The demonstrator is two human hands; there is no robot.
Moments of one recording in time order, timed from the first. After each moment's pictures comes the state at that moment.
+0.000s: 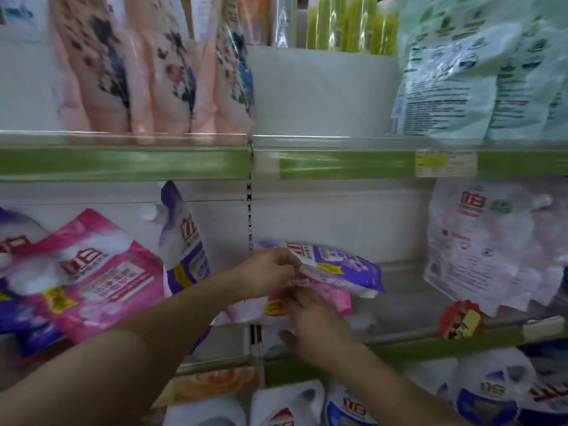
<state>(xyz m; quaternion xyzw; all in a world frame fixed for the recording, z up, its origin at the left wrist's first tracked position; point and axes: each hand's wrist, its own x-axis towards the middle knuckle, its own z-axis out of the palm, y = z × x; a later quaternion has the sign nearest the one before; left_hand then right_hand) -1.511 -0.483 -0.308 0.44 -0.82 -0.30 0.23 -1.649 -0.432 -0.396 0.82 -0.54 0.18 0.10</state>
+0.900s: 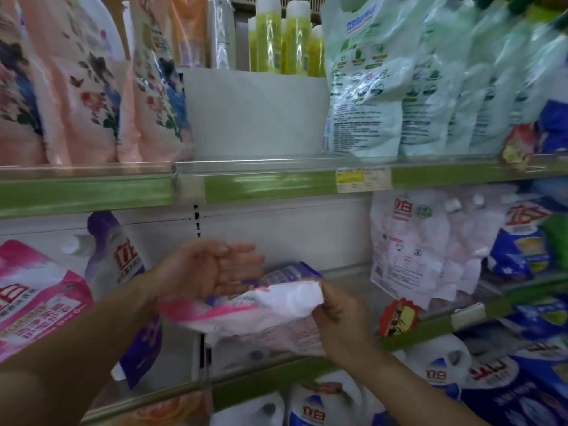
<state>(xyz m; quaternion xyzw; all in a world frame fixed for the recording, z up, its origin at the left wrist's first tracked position) -1.501 -0.489 -0.275 0.24 -0.57 -0.74 0.28 -1.721 -0.354 -0.334 0.67 -0.45 0.58 -0.09</state>
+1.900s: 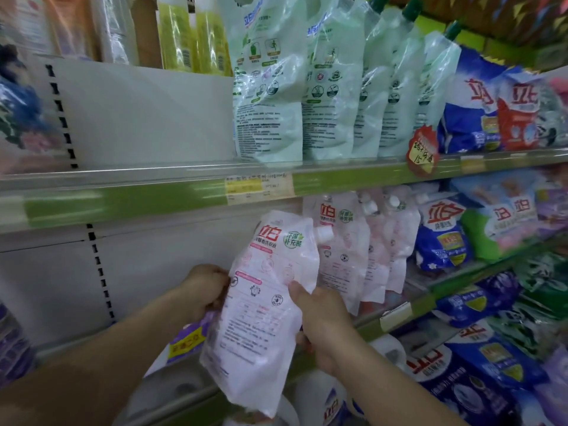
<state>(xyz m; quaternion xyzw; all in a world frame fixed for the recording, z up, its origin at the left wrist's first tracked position) -1.684 -0.510 -0.315 0.48 -0.60 -0.53 0.36 -1.820 -0.357 -0.318 0.33 -0.59 0.61 -0.41</state>
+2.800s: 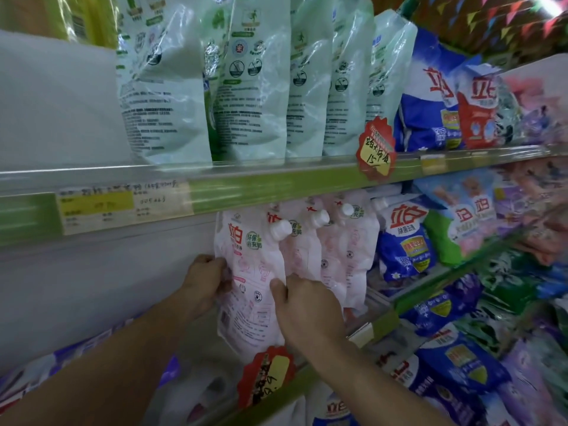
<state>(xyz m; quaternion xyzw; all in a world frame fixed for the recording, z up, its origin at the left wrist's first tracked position) -1.837 -0.578 -0.332 0.42 -0.51 -0.59 0.45 -1.932 -0.393 -0.322 0.54 -0.76 0.35 0.11</state>
